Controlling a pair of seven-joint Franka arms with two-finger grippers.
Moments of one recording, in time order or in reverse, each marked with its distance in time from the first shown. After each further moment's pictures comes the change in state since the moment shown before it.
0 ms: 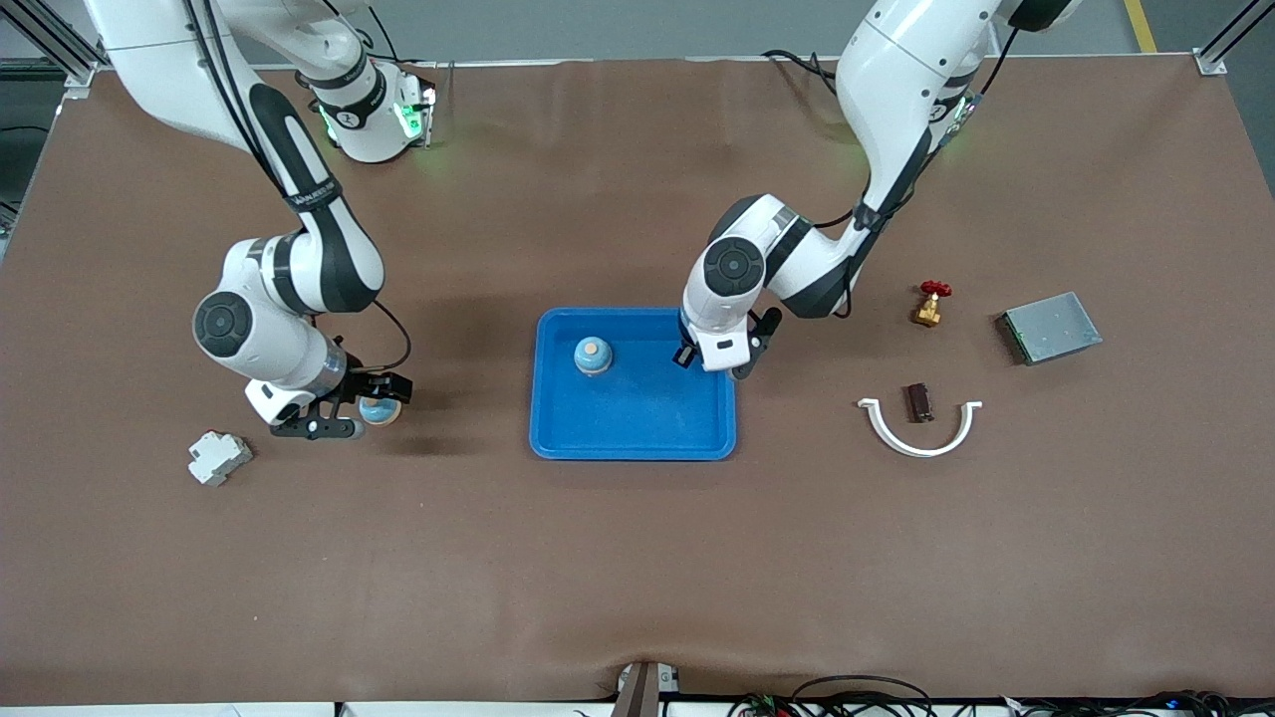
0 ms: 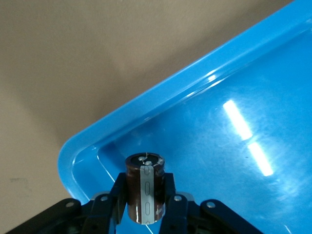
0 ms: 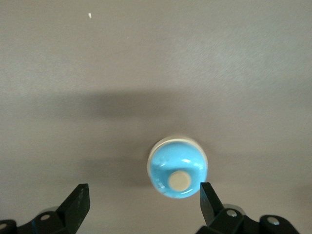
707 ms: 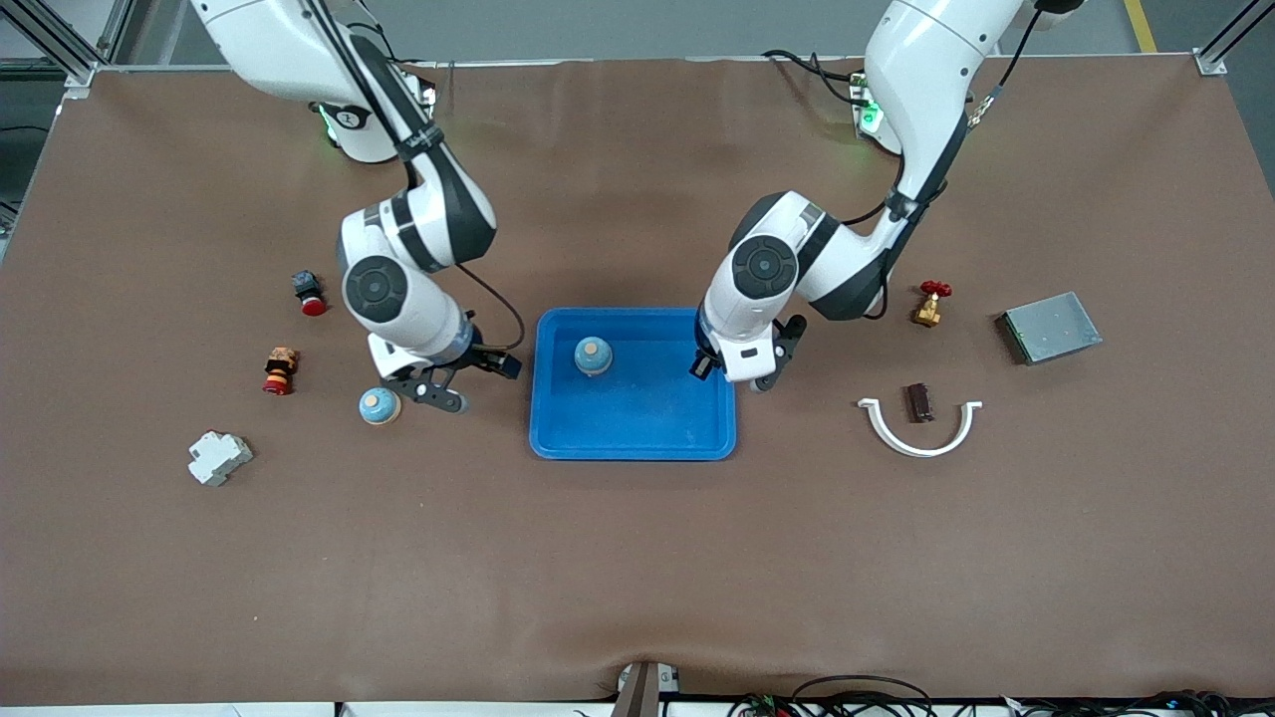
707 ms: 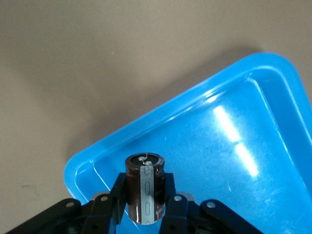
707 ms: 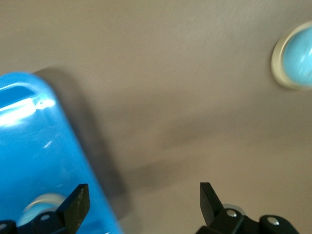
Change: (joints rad) left arm 0.048 -0.073 0.001 0.019 -0.003 -0.050 0.031; right arm 0.263 0.000 0.012 0.049 0.006 -0.074 0.582
